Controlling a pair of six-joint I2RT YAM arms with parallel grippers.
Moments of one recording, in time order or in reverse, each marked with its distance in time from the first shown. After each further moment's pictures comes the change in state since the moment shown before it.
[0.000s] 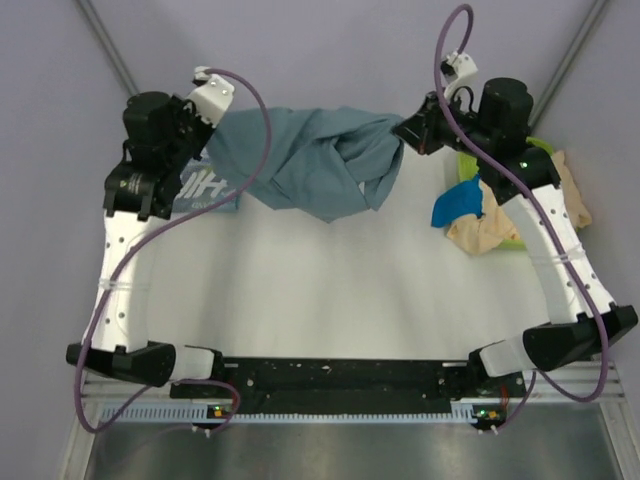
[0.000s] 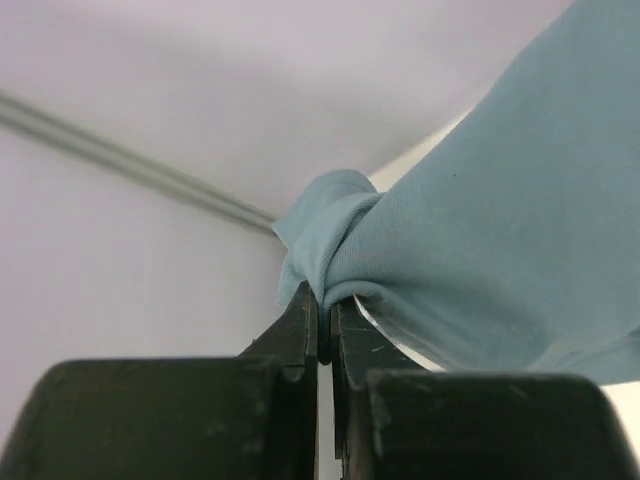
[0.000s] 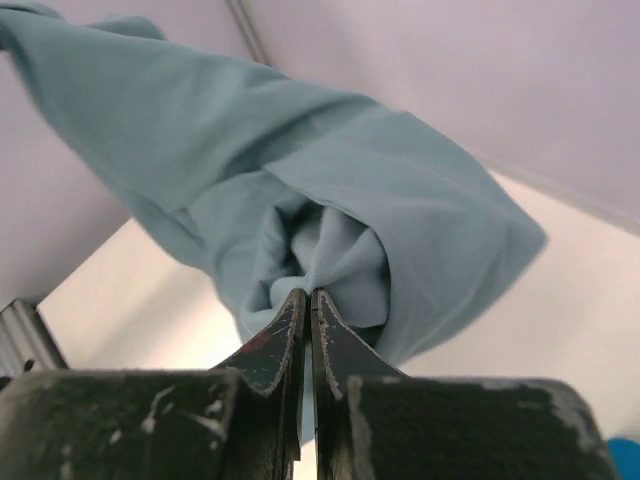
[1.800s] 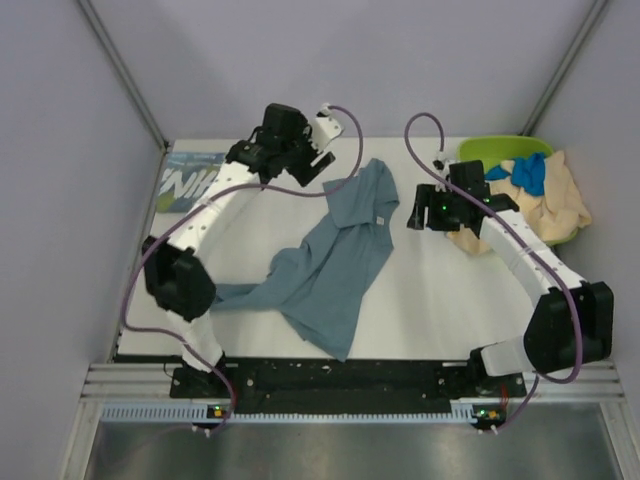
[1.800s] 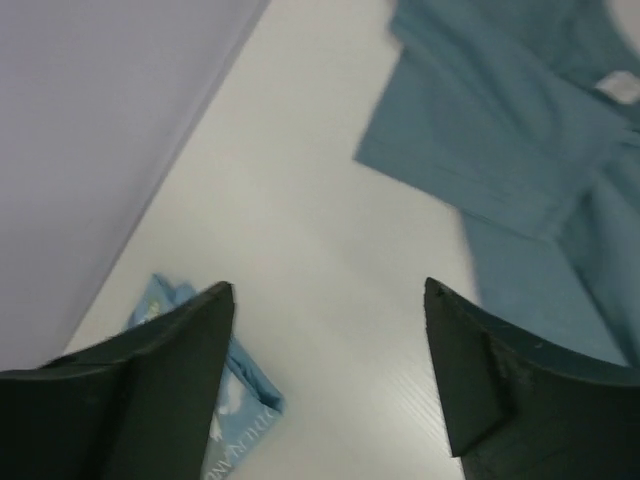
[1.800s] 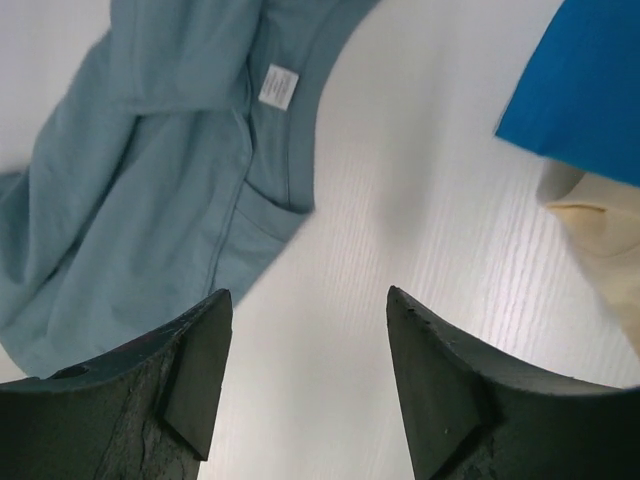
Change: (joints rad) left arm -0.293 0.590 0.208 0.067 0.046 -0.068; right arm -0.105 -0.064 -0.589 -0.081 0.315 0.056
